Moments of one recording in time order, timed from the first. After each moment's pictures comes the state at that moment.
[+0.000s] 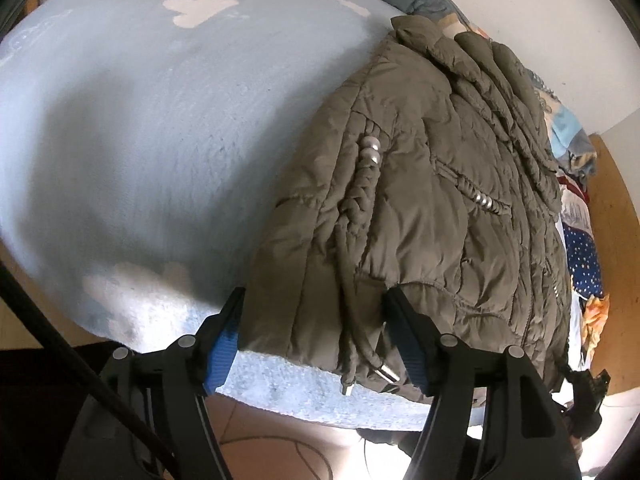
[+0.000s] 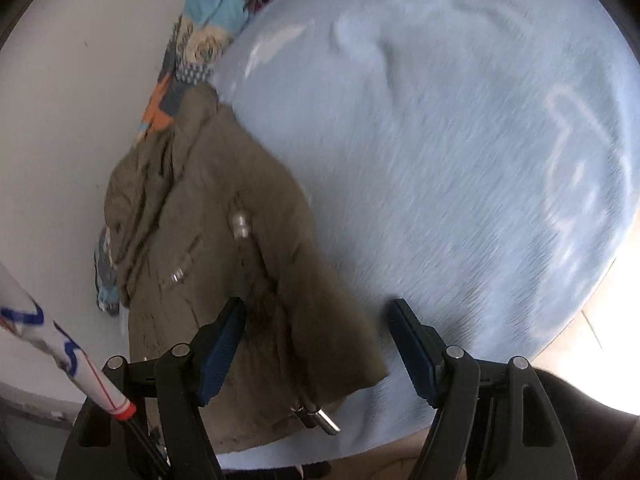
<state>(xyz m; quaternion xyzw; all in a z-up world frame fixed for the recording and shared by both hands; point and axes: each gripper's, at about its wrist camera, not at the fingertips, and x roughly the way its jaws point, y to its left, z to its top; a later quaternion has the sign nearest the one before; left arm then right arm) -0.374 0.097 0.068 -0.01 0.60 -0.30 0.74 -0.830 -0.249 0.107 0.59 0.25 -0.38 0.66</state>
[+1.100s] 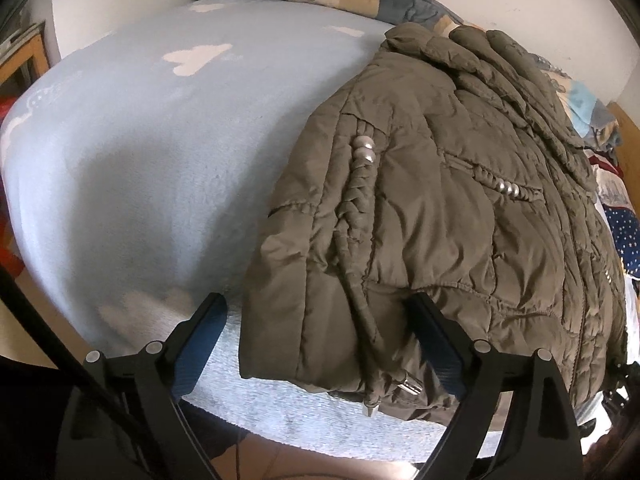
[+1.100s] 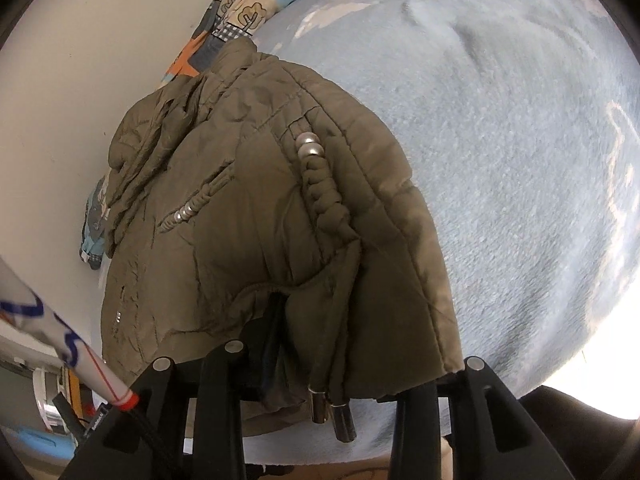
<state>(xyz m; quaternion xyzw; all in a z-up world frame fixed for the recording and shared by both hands) -0.391 0.076 0.060 0.07 0.52 -0.27 0.81 -0.795 -0.225 0.102 0.52 0.29 -0.38 0.71</state>
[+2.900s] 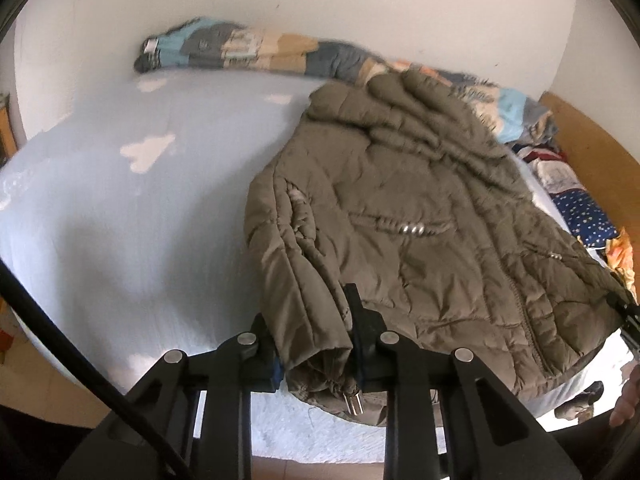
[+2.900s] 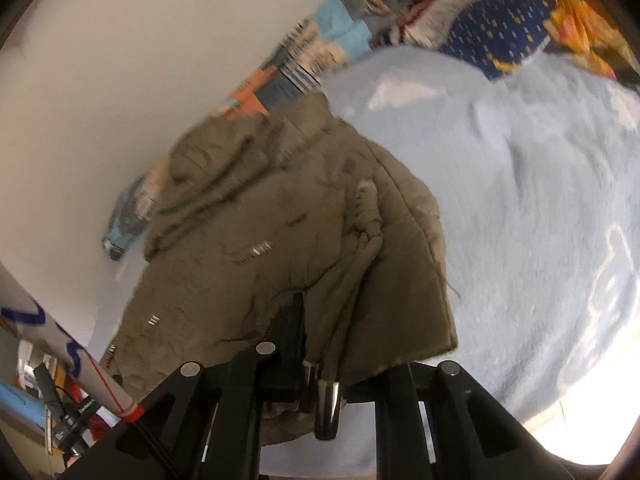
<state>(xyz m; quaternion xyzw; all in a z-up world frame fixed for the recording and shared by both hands) -0.417 0.075 0.121 0.08 0.41 -0.38 0.82 -0.788 -0.209 0.180 0.41 0.23 -0.36 0.81</state>
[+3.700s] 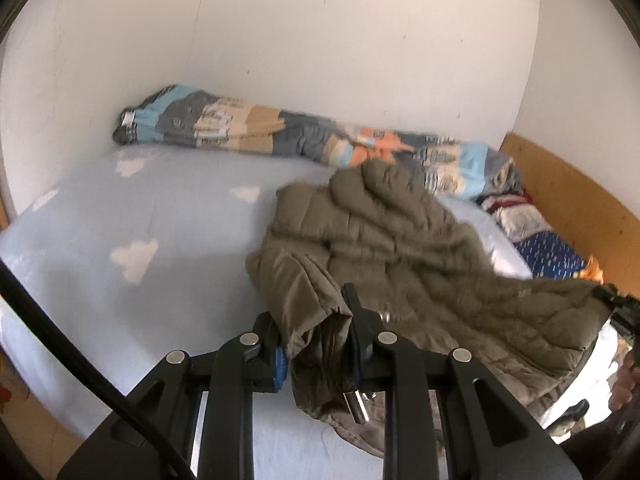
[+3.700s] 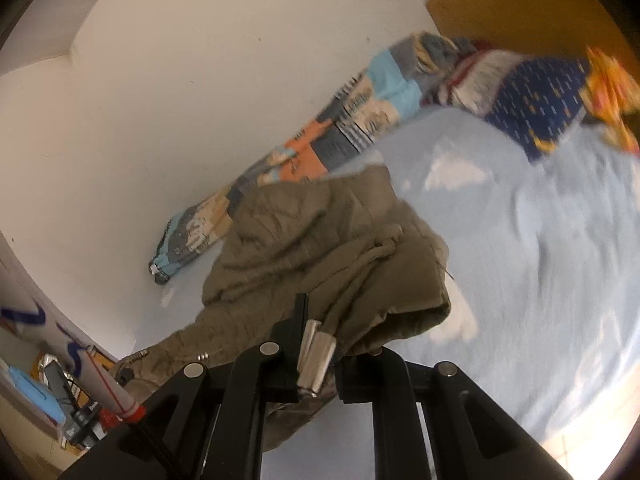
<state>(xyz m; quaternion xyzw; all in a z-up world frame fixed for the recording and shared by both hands) -0.385 0.056 0.231 0.04 0.32 -0.44 0.84 -0.770 -0.224 0.278 0.35 0.17 -0.33 0.86</state>
